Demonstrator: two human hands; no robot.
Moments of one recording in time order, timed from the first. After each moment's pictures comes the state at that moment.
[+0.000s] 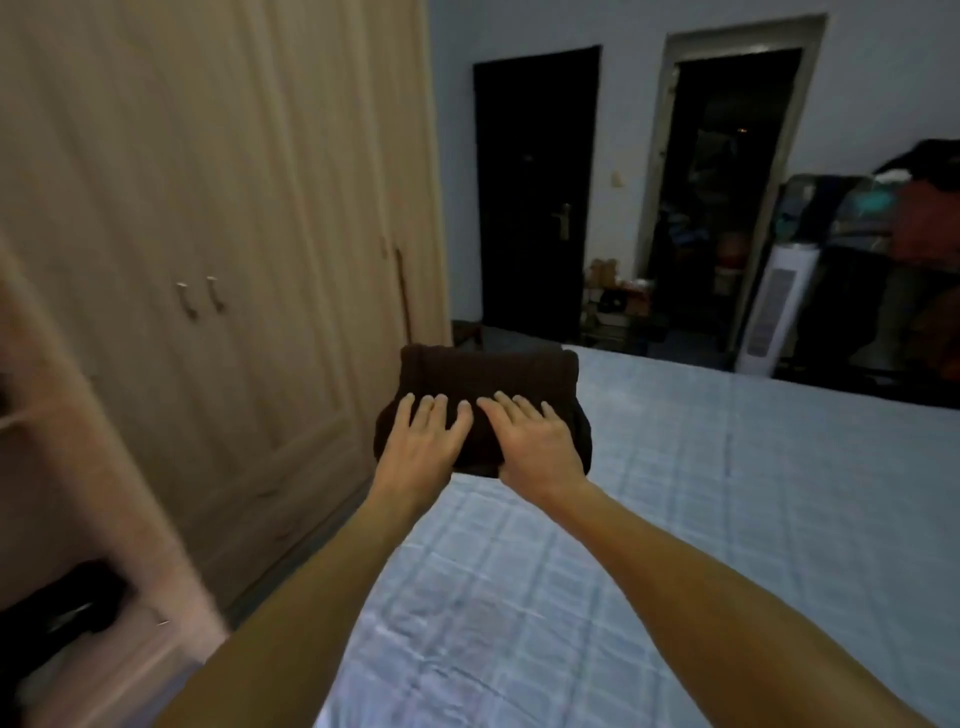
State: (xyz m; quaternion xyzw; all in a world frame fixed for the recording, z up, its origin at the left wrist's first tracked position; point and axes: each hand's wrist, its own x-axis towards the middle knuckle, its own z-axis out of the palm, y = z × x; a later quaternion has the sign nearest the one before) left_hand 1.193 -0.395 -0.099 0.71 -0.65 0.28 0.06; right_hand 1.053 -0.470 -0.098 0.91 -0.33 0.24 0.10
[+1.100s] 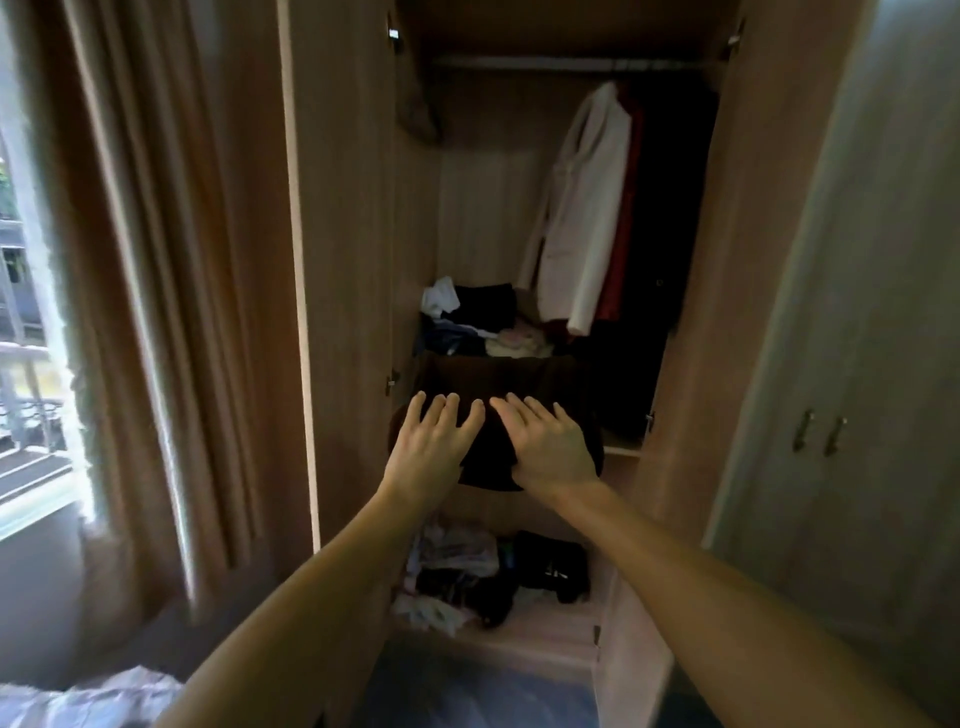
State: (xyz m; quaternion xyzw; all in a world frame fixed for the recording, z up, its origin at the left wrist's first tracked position) left_hand 1.467 0.092 0.046 0.92 -0.12 0.35 -0.11; right_hand 1.488 -0.074 0.057 0.90 0.27 0.35 0.01
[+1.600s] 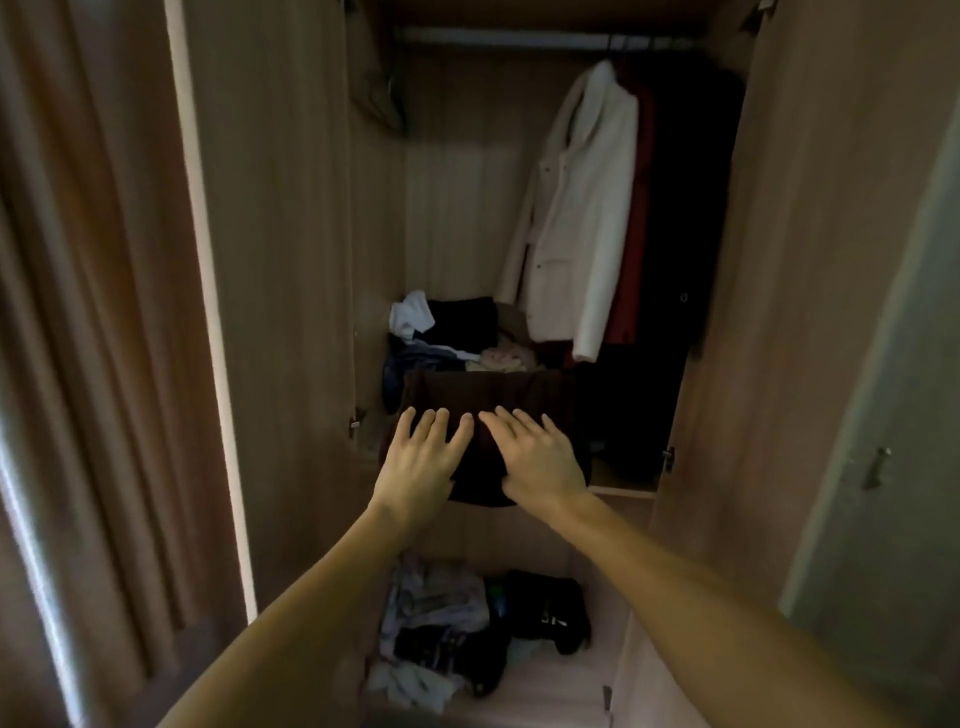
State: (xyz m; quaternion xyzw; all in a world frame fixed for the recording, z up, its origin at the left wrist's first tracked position) left_hand 1.680 0.130 0.036 0.92 -0.15 0.35 -0.10; right_hand 1.691 -0.038 0.049 0.91 0.25 0.32 0.02
